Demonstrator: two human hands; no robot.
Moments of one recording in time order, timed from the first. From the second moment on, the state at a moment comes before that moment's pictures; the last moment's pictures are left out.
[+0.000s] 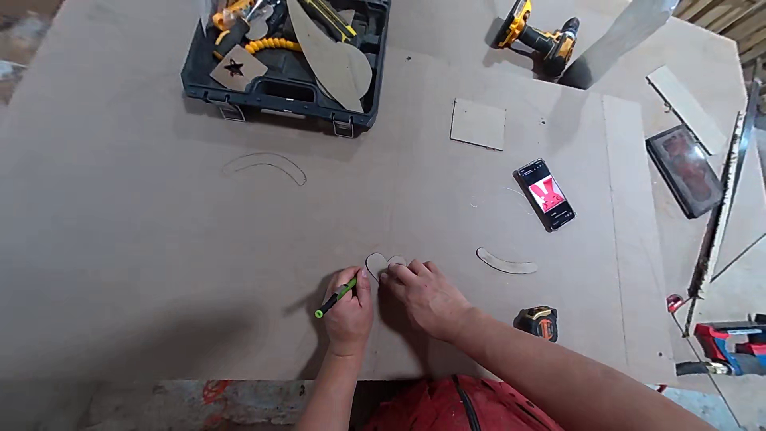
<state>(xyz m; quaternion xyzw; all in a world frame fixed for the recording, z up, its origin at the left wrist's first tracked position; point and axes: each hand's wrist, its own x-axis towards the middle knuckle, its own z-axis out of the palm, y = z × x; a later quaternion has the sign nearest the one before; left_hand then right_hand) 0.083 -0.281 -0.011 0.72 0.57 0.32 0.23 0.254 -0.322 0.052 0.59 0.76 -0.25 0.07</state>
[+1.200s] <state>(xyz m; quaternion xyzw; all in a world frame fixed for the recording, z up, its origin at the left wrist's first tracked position) 0.082 -0.283 -0.007 0.68 0.59 0.33 0.28 0.252 -0.298 0.030 0.60 0.78 -0.20 -0.01</state>
